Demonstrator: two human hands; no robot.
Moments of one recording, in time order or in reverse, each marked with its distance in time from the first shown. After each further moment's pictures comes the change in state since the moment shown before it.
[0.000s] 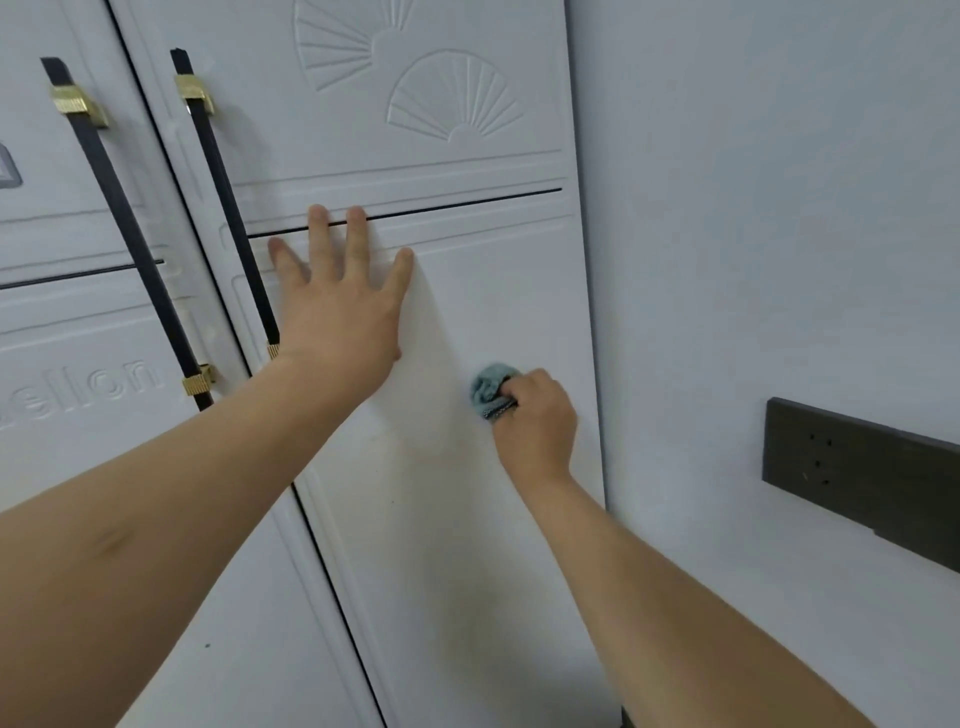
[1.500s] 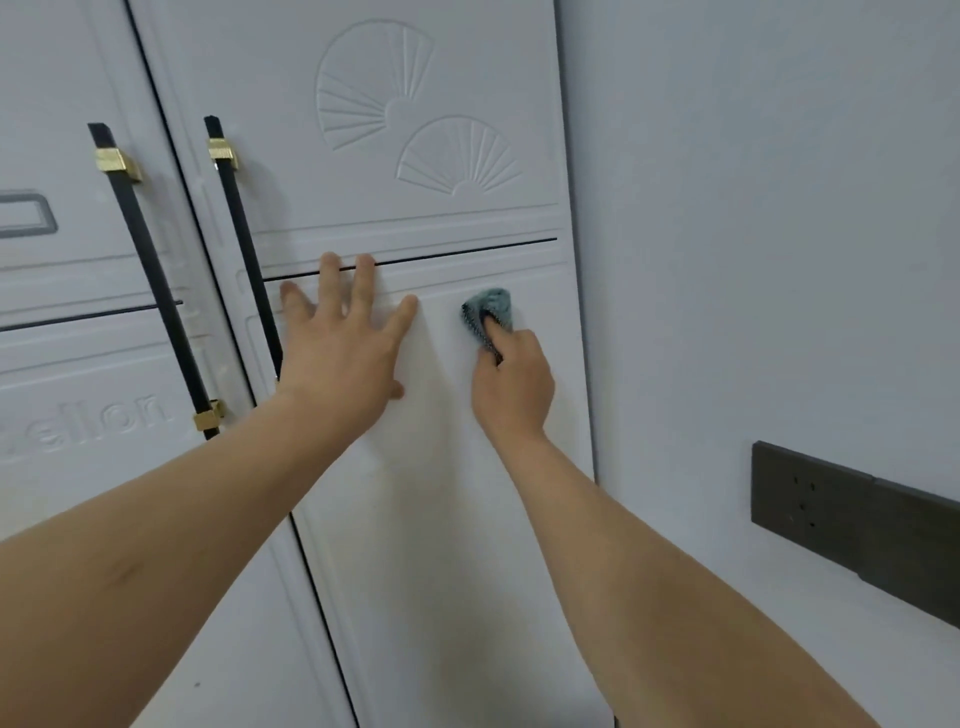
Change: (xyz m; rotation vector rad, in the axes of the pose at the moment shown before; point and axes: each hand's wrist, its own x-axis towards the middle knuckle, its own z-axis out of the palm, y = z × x) left_hand 0.001 -0.004 -0.009 -0.023 0.004 0.032; right_hand 0.074 -0.059 -0.019 0.164 0.033 0.093
